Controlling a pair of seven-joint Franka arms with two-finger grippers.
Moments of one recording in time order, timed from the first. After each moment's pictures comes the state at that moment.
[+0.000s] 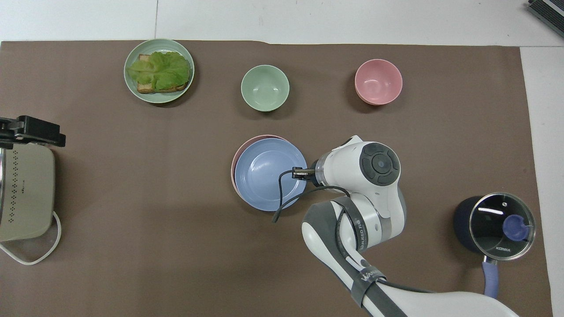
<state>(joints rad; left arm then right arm) -0.12 0.00 0.08 -1.55 -0.05 1.55 -0.01 0.50 0.23 -0.01 -2.05 0.28 2.41 0.36</state>
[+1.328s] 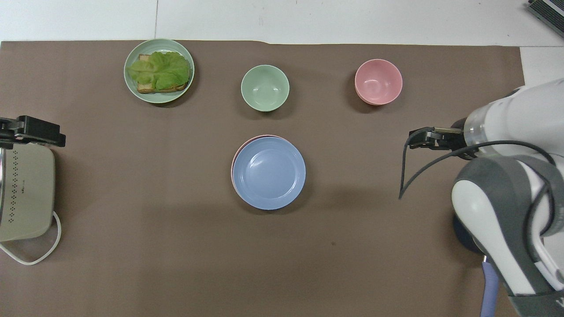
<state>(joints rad) -0.12 0.00 0.08 -1.55 -0.05 1.55 -0.01 0.11 -0.03 -0.03 -1.86 0.03 1.89 0.25</state>
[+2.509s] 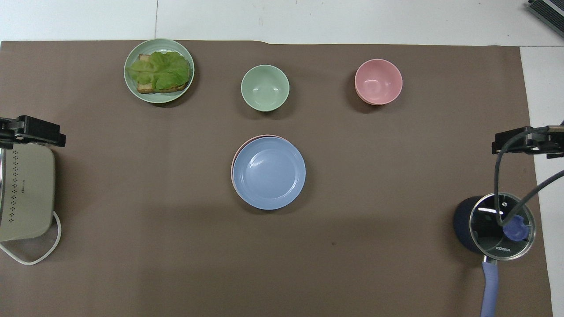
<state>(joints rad) -0.12 0.00 0.08 -1.55 -0.05 1.55 -0.01 0.03 -0.06 -0.03 -1.59 -0.04 1.51 0.07</state>
